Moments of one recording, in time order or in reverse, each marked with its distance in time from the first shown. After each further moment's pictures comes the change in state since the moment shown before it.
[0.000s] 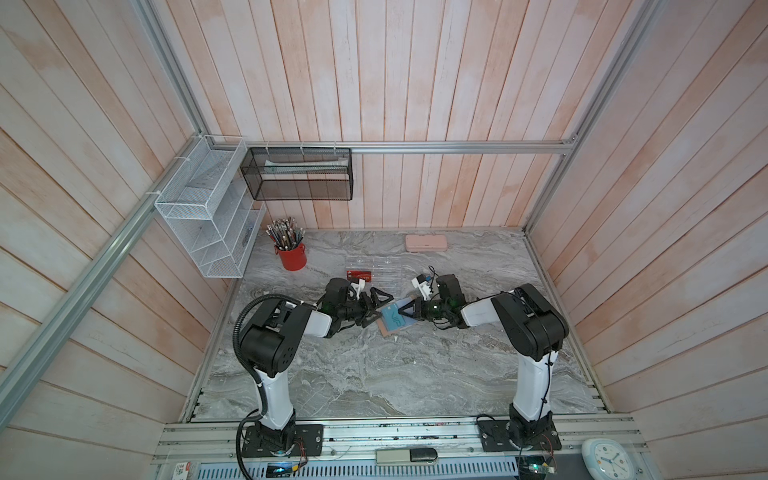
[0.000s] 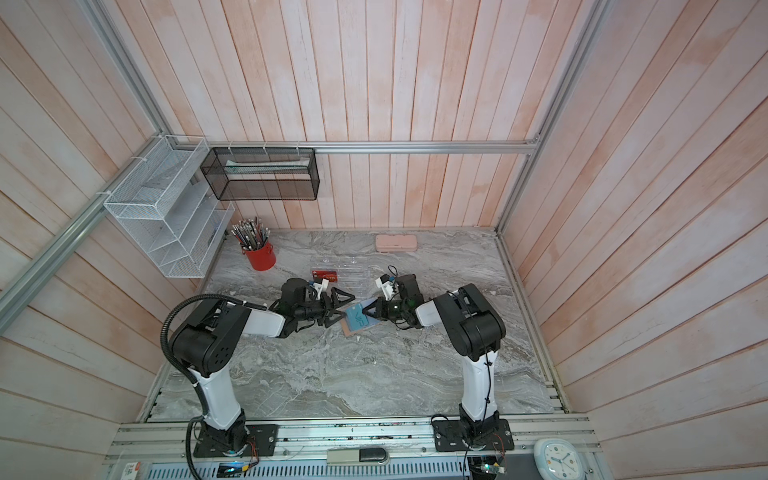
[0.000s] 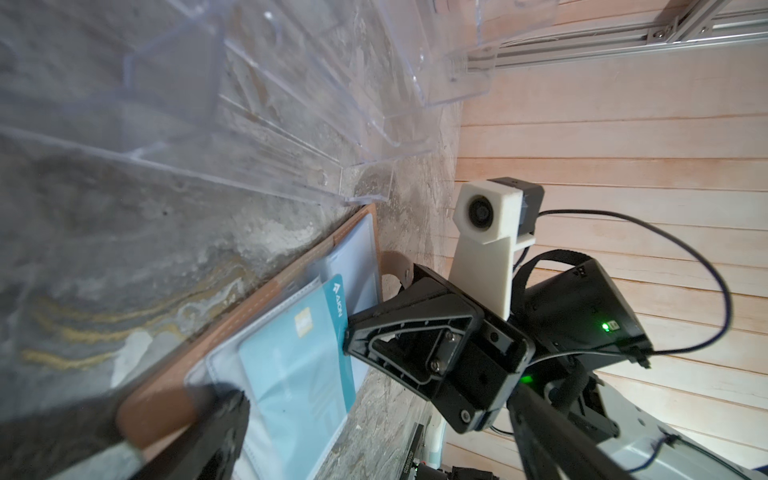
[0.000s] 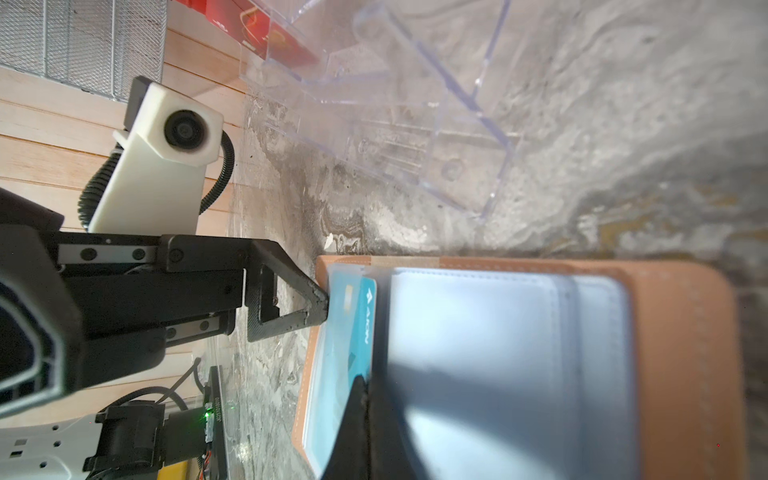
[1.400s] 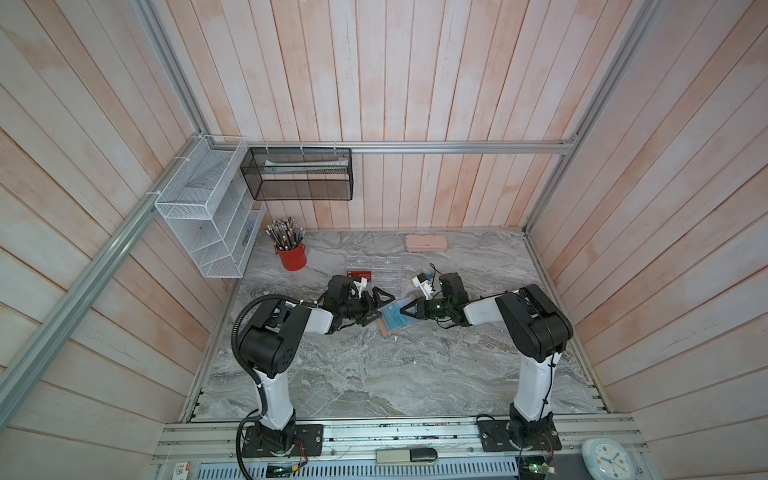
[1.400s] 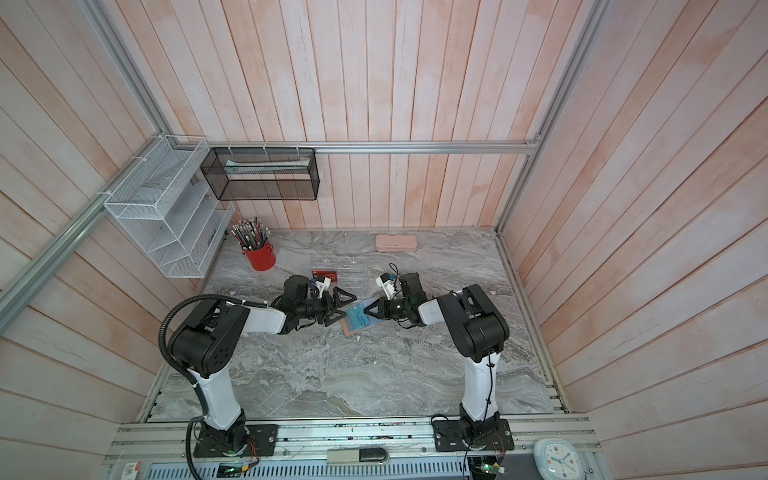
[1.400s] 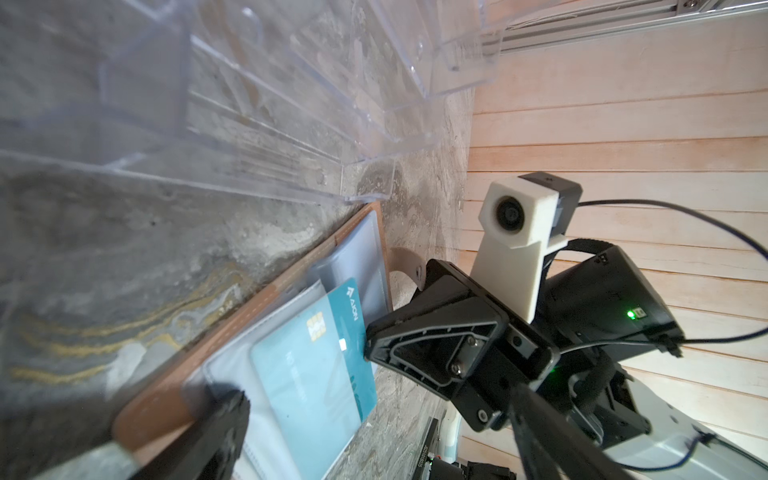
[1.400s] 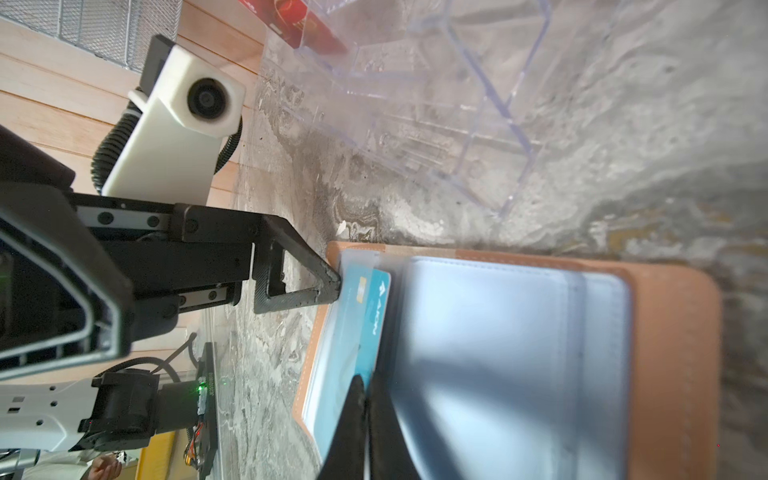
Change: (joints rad) left arm -0.007 -0.002 0.039 -0.093 -0.001 0.068; right arm -0.021 -0.016 0.006 -0.052 -0.069 -0.105
